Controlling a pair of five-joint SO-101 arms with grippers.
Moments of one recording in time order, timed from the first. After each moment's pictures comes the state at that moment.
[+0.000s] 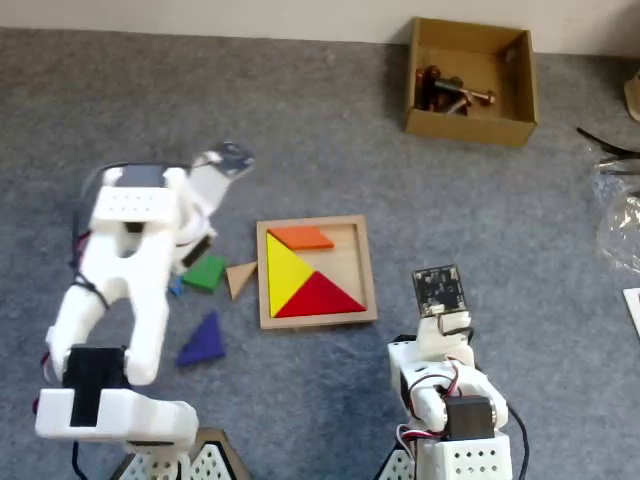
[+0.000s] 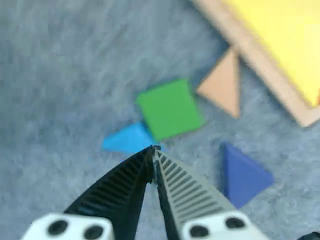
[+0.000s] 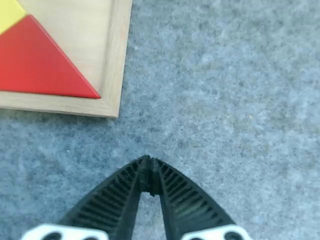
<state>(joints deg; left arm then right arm) -8.6 -2.2 20.8 77.9 -32.8 -8.2 -104.7 95.7 72.6 7.8</state>
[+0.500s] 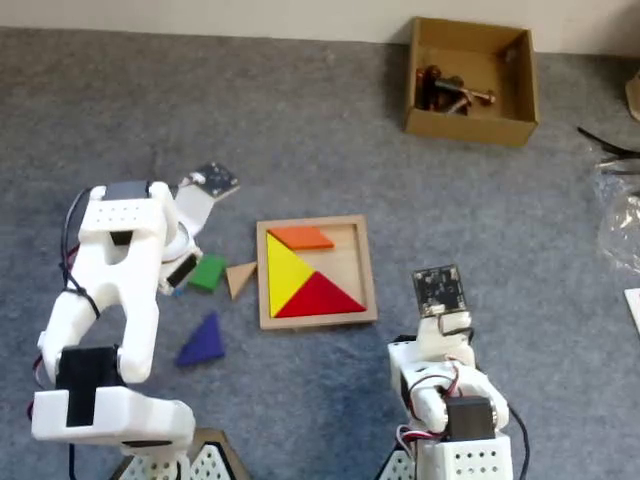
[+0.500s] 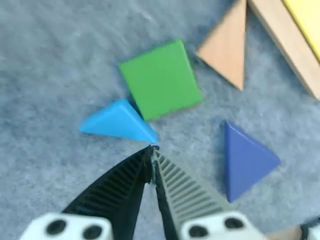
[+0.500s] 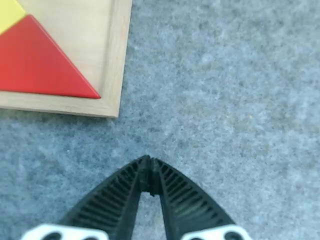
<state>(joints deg) -11.1 -2.2 27.6 74.6 -37.2 -8.2 -104.7 95.7 72.6 7.8</state>
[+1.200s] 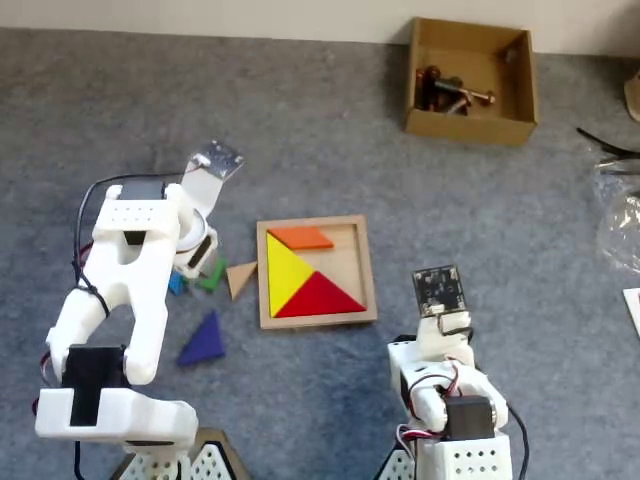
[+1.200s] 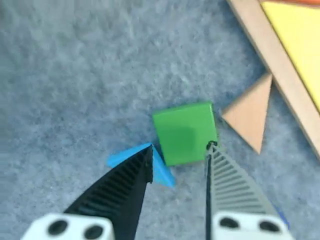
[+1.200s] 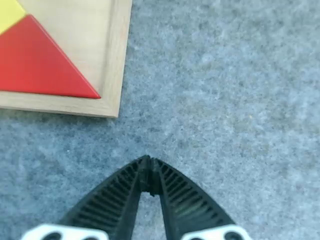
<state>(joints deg) -7.9 -2.2 28.1 64.5 -25.9 -8.2 -104.7 95.7 72.6 7.8</state>
